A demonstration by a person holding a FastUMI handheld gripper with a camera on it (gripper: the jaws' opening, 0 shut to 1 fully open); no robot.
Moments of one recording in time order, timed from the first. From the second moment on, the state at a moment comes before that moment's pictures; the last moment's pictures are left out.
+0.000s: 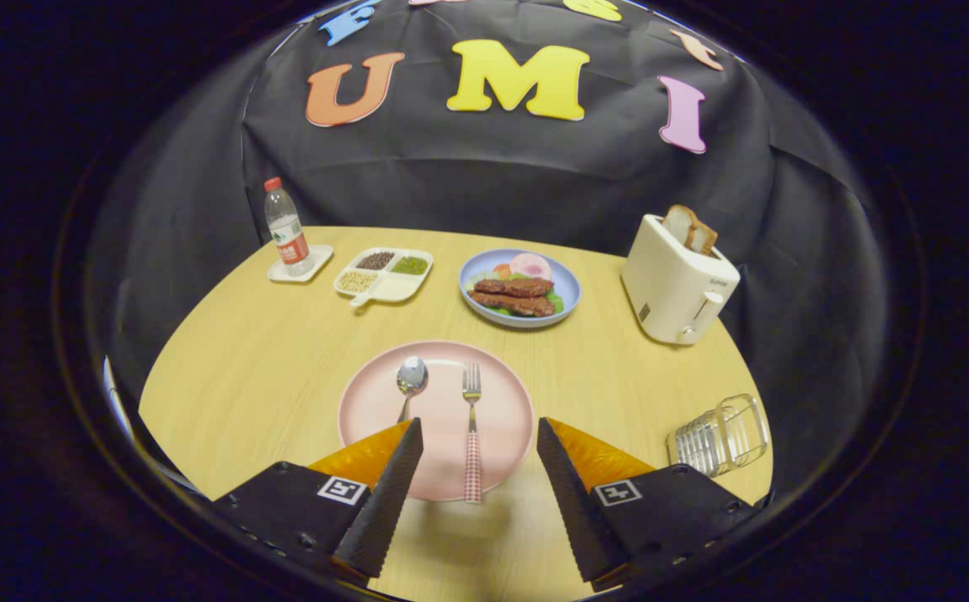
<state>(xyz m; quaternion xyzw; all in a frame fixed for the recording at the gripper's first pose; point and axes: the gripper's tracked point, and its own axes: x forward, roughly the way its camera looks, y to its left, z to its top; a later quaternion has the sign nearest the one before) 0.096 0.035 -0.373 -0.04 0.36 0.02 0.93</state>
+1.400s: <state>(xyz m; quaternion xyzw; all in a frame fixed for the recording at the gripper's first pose) 0.094 0.025 -0.420 0.00 0.49 0.00 0.87</state>
